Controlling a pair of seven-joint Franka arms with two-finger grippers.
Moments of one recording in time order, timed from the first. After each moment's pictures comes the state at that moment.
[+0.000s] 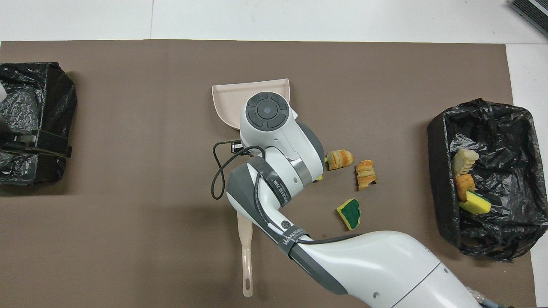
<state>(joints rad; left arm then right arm) -0.06 -0.04 -0.01 -1.60 -0.02 1.54 0.04 0.50 0.63 0.14 -1.37 -0.01 2.02 0.56</state>
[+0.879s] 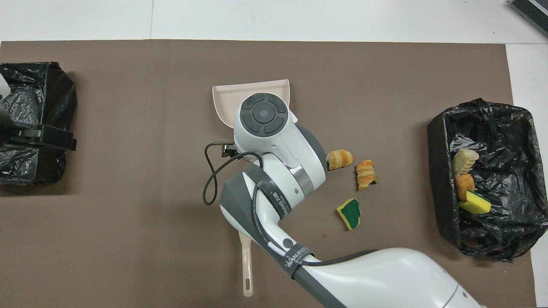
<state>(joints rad) -0.07 -0.03 -0.03 -1.60 -0.02 1.59 0.05 0.51 0.53 0.17 -1.41 0.01 1.96 0.67</state>
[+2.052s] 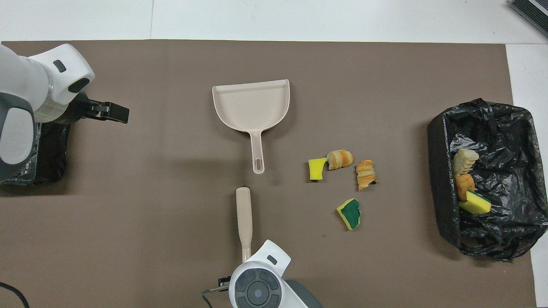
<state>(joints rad) -0.12 0.14 -0.03 -1.67 -0.03 1.91 0.05 0.77 0.05 0.19 -2.23 0.25 2.25 0.73</state>
